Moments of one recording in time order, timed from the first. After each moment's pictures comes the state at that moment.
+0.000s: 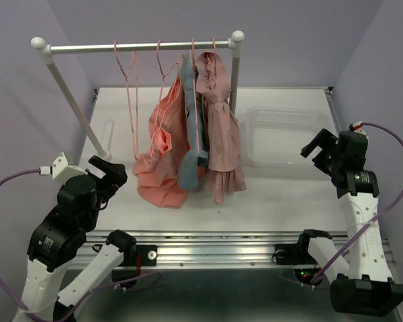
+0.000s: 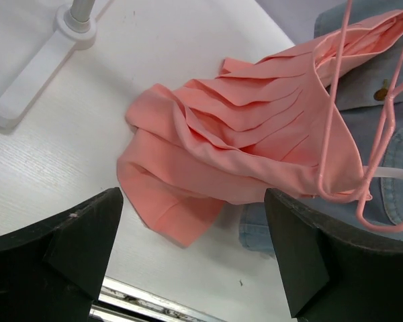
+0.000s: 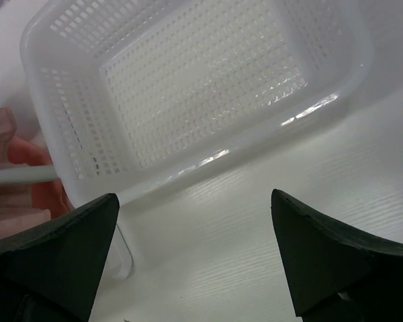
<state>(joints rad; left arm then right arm) -0.47 0.48 1.10 -1.10 -0.55 -0.91 -0.12 0.86 0.96 -0.73 0.08 0.54</state>
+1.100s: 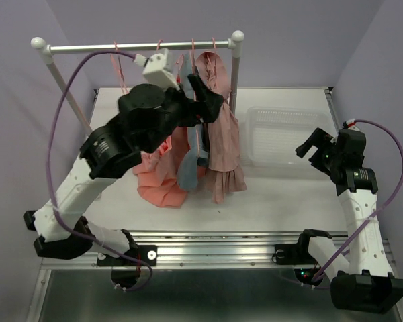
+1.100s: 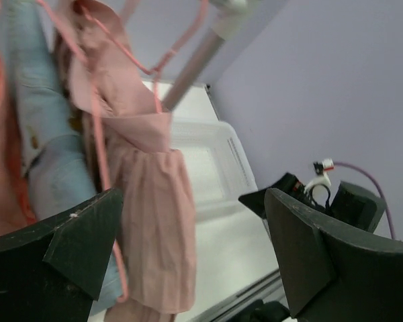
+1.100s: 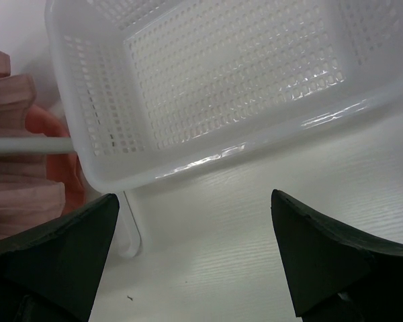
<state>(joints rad) -0.91 1.25 1.91 -0.75 -0.38 -0.64 -0.12 0.88 0.96 -0.72 -0.08 0.50</state>
